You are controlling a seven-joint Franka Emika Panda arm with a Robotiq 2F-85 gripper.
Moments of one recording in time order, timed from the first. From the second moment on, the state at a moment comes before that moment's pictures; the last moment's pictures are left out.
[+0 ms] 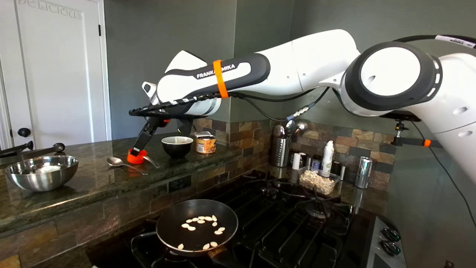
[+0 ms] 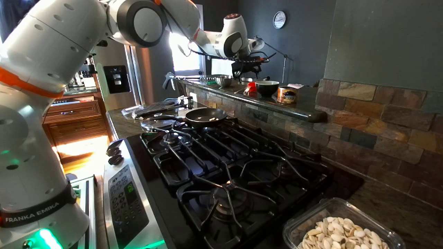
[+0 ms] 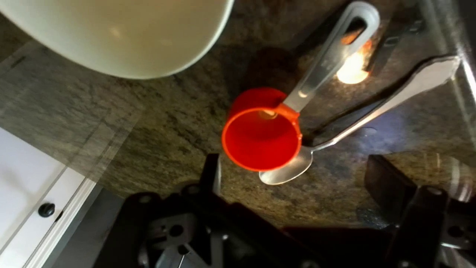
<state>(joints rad) 0.08 0.70 0.23 -1.20 -0.06 2.48 -0.69</state>
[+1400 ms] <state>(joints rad) 0.14 0.67 0.14 -1.20 -0.07 2.27 -0.26</state>
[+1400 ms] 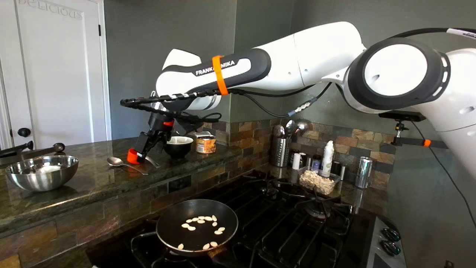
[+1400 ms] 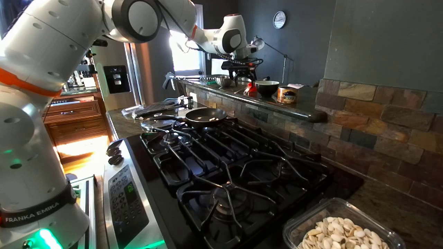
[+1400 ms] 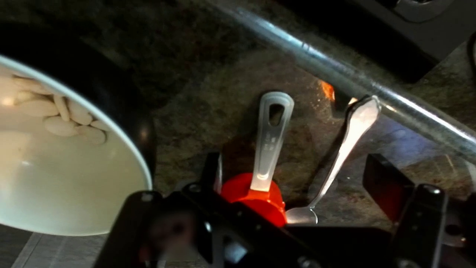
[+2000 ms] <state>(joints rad) 0.16 0.68 0.12 -1.20 -0.07 2.27 -0.22</state>
